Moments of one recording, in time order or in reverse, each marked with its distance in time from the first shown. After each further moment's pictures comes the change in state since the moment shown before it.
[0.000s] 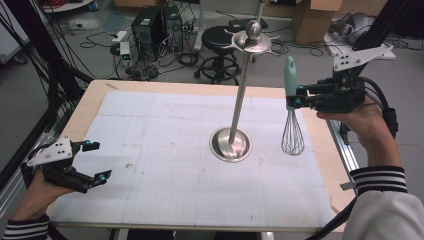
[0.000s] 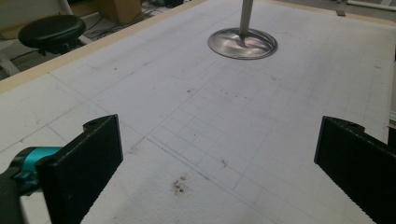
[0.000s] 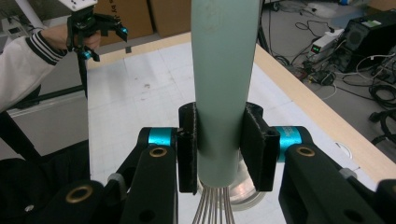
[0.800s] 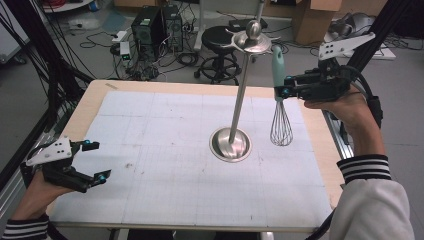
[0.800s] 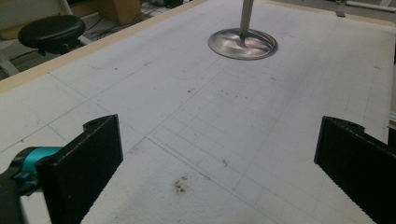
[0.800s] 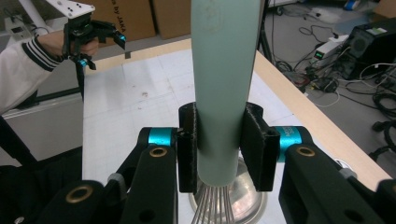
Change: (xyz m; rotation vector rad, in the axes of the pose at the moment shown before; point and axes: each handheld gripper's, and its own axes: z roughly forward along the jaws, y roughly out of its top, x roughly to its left) left arm 0.002 0.000 -0.001 -0.003 -0.003 0.000; right arm -0.010 0.019 0.024 0.000 0.020 -0.010
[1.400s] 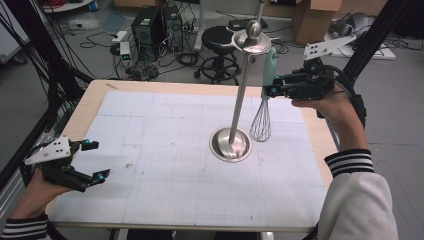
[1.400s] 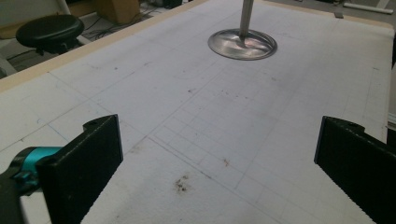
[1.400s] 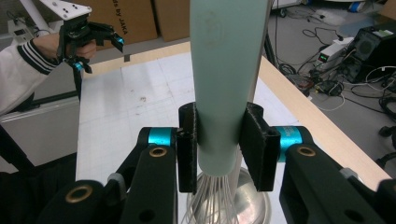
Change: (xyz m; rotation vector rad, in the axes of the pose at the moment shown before) left arm 0.004 -0.001 -0.002 -0.002 -0.004 -0.008; right arm -0.006 0.002 0.026 -0.009 0.009 -0.001
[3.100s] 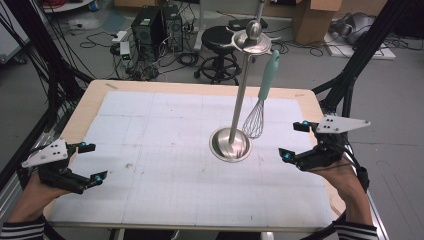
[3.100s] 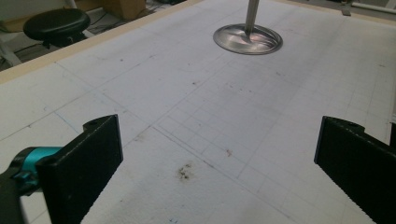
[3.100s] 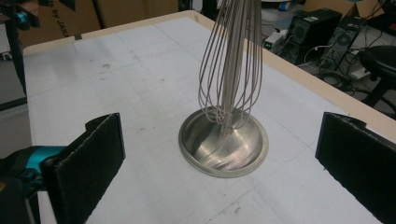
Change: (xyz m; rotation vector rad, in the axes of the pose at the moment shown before) left arm -0.001 -0.007 -0.006 0.005 0.020 -0.019; right arm 0.067 -0.141 -0.008 -0.066 -0.246 0.060
